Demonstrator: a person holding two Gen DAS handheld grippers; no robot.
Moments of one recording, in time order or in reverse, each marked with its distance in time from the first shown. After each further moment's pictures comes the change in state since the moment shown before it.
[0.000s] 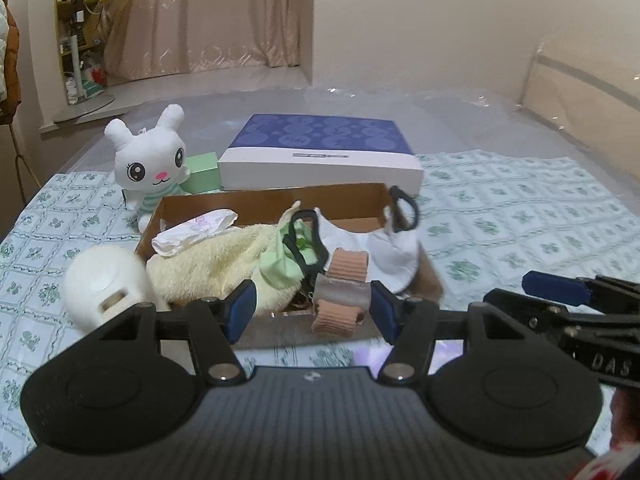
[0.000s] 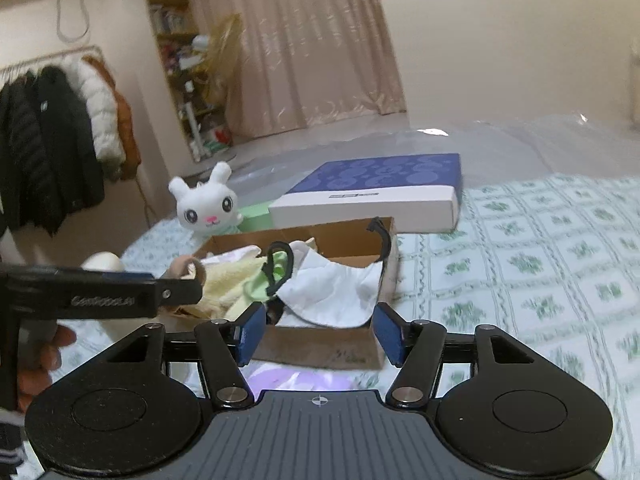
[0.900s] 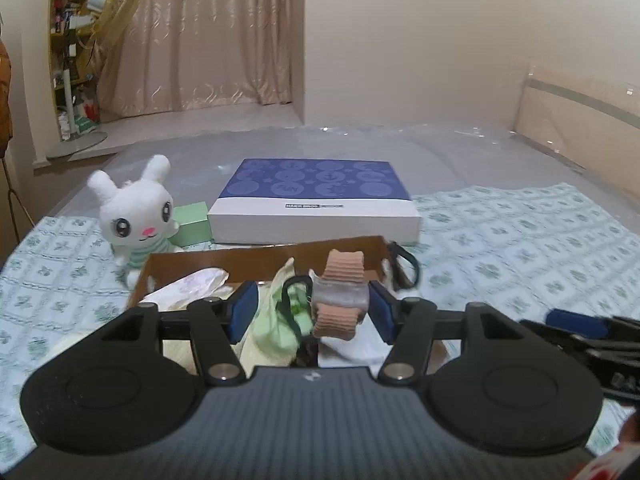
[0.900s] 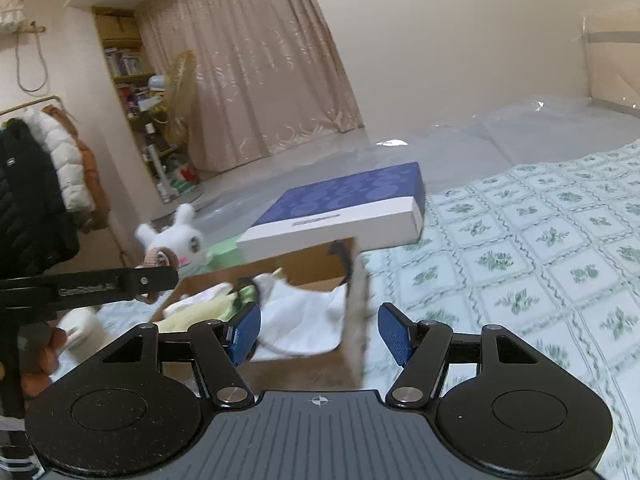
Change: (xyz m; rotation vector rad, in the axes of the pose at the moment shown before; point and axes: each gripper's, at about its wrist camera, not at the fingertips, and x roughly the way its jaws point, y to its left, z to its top) left arm 0.050 -0.005 0.038 0.018 -0.091 0.008; right arm 0.012 -0.028 0.012 0.120 -0.078 -0.074
